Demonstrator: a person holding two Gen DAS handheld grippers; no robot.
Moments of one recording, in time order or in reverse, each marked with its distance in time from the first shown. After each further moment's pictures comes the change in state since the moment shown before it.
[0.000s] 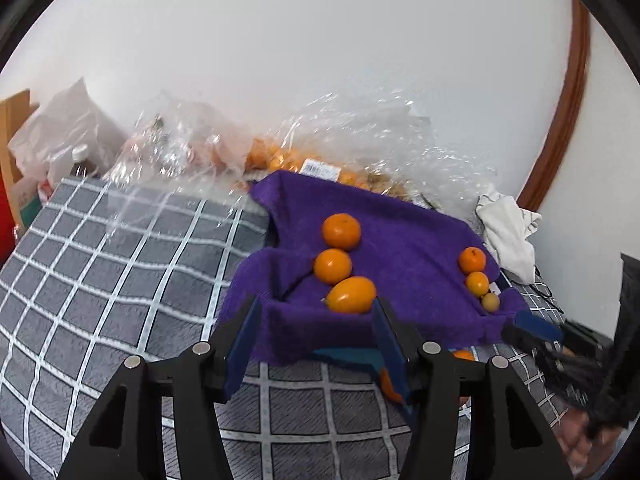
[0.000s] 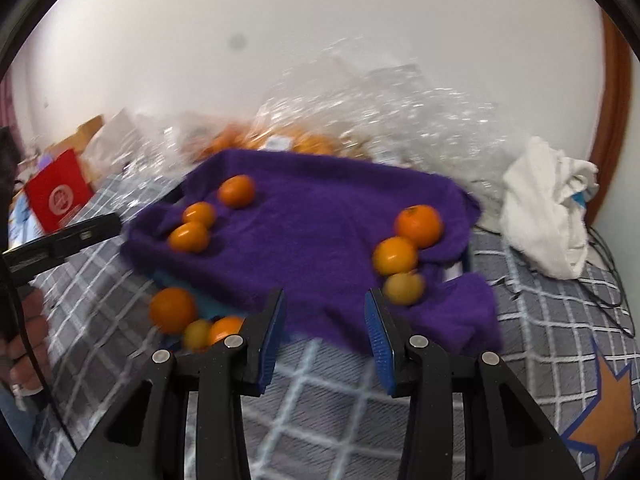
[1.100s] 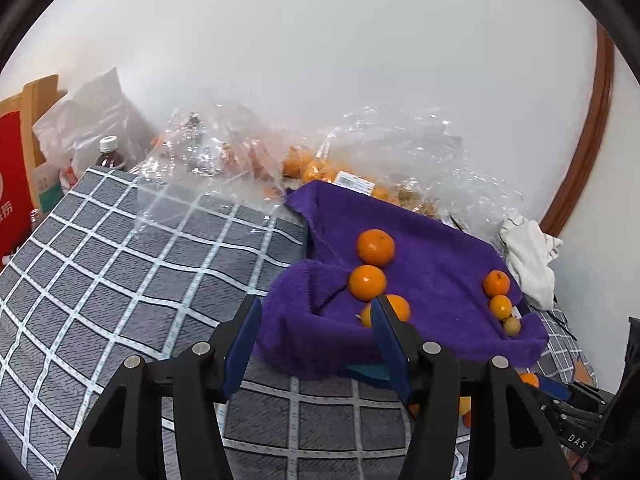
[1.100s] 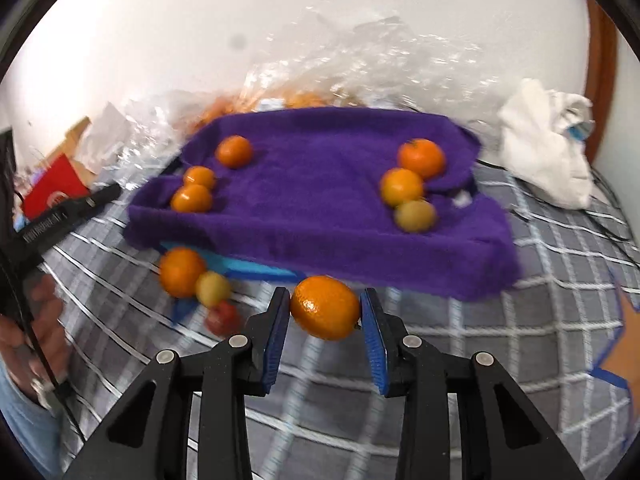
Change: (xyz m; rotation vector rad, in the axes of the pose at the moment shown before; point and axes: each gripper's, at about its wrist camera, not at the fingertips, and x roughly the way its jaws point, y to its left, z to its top) left arm -0.001 0.014 -0.002 -0.061 -0.050 0.057; right arm 0.005 -0.017 -0.027 0.135 0.119 -0.049
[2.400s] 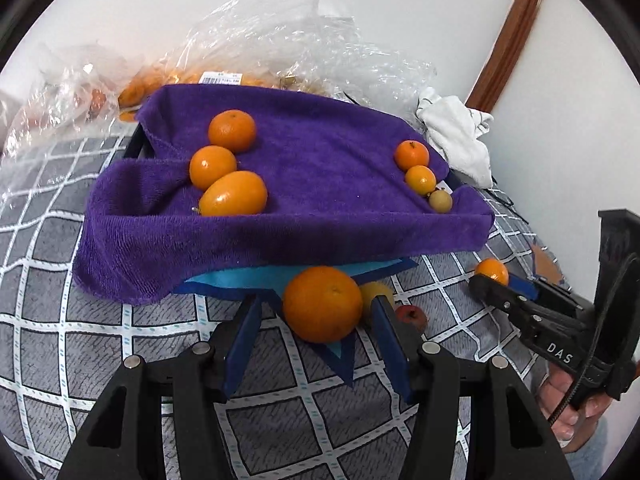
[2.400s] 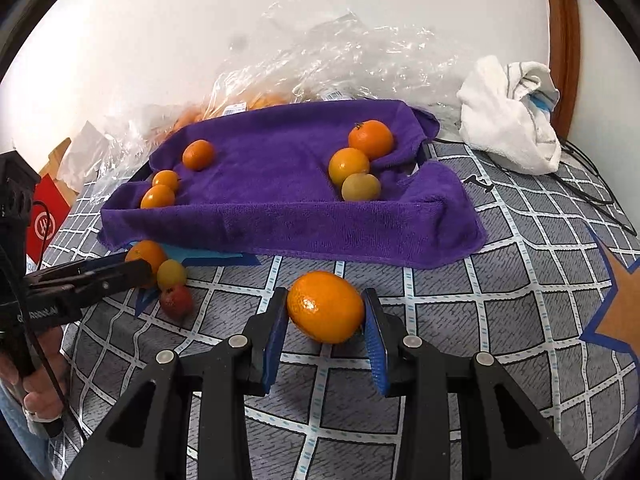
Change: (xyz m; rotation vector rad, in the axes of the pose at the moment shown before) left arm 0.035 -0.066 -0.045 0.231 0.311 -0.243; right arm 0.000 -0.022 -0.018 0.070 -0.067 -0.031
